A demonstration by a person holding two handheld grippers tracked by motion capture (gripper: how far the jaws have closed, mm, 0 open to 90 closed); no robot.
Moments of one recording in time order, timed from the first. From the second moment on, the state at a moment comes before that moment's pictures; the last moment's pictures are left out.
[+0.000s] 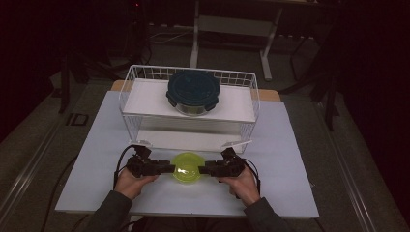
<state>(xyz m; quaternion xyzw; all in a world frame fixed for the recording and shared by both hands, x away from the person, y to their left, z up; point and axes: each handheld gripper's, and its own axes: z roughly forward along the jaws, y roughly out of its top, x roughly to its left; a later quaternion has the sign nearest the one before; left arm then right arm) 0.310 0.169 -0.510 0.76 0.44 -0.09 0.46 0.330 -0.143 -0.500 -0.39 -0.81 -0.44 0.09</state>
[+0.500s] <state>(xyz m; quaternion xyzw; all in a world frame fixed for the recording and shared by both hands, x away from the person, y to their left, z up) 0.293 0.161 -0.492 0.76 0.44 -0.09 0.47 0.327 -0.153 -0.496 -0.38 -0.79 -0.46 0.15</state>
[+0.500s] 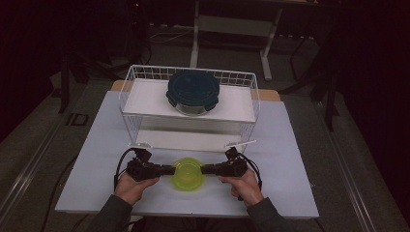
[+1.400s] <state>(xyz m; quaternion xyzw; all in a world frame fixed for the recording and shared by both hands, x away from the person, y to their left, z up) 0.277 0.151 -0.327 0.75 0.35 0.06 0.56 0.318 -0.168 -0.334 -0.29 -0.78 -0.56 0.01</state>
